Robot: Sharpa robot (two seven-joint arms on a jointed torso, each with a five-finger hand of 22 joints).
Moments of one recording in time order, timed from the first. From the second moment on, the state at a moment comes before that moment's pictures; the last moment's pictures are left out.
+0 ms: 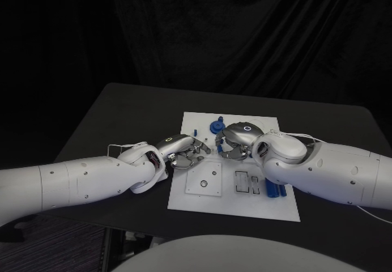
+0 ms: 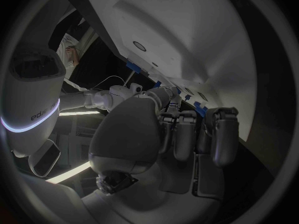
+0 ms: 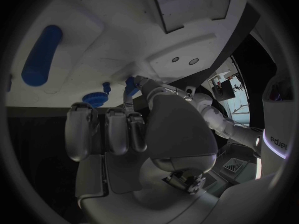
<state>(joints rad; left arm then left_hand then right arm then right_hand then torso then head) 1.06 -0.79 -0.21 1.48 -1.25 -0.49 0.25 1.41 -0.04 0.47 0.03 0.29 0.78 0.12 0.19 0.13 1.47 0.02 1.57 1.31 1.47 -0.04 1.57 1.31 0.01 1.47 0.07 1.49 1.31 1.20 -0.59 -0.25 1.45 -1.65 -0.33 -0.20 1.32 -0.07 0.28 0.02 0.43 0.83 0.10 0.37 0.58 1.47 0.01 1.57 1.31 1.47 -0.06 1.46 1.31 0.05 1.46 0.05 1.40 1.31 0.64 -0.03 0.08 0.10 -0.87</state>
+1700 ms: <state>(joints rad) 1.06 -0.79 -0.21 1.48 -1.25 -0.51 0.27 1.37 -0.04 0.43 0.08 0.26 0.80 0.14 0.19 0.13 1.46 0.04 1.57 1.31 1.47 -0.02 1.57 1.31 0.01 1.47 0.08 1.48 1.31 1.20 -0.63 -0.25 1.48 -1.65 -0.30 -0.20 1.30 -0.10 0.21 0.10 0.13 0.52 0.10 0.06 0.25 1.47 0.01 1.50 1.31 1.47 -0.06 1.43 1.31 0.05 1.47 0.05 1.36 1.31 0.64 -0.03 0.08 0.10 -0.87</state>
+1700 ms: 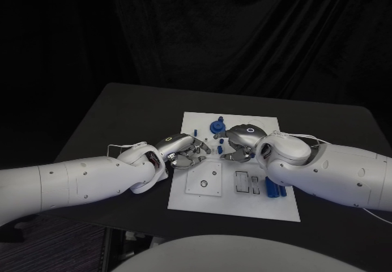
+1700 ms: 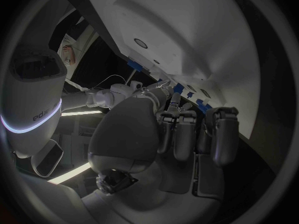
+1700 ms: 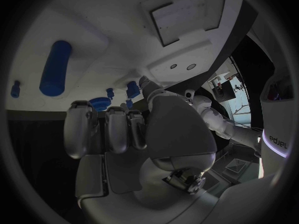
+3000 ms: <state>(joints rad) 1.26 -0.70 -0.21 1.38 -1.20 -0.40 0.20 1.25 0.07 0.15 0.29 0.22 0.91 0.10 0.39 0.26 1.47 0.03 1.57 1.31 1.47 -0.03 1.57 1.31 0.01 1.47 0.09 1.51 1.31 1.38 -0.88 -0.25 1.60 -1.59 -0.52 -0.09 1.35 -0.07 0.19 0.16 0.14 0.71 0.12 0.10 0.24 1.47 0.01 1.52 1.31 1.46 -0.06 1.45 1.31 0.05 1.47 0.05 1.39 1.31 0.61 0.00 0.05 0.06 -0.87</state>
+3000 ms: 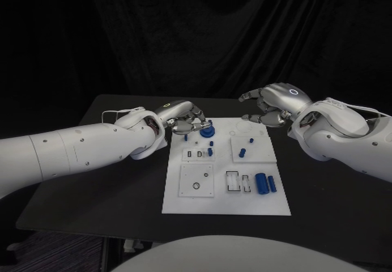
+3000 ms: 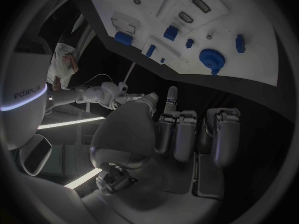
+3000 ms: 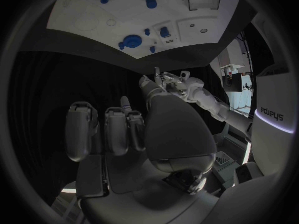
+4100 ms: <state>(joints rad) 1.36 -0.52 -0.21 1.33 -0.93 0.19 -0.59 1.11 0.11 0.02 0.28 0.17 0.91 0.06 0.49 0.58 1.47 -0.02 1.57 1.31 1.47 -0.07 1.57 1.31 0.01 1.47 0.04 1.44 1.31 1.36 -0.89 -0.25 1.59 -1.56 -0.51 -0.09 1.35 -0.06 0.19 0.16 0.15 0.75 0.12 0.11 0.23 1.47 0.01 1.51 1.31 1.46 -0.06 1.45 1.31 0.05 1.47 0.05 1.39 1.31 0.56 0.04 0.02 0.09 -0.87</state>
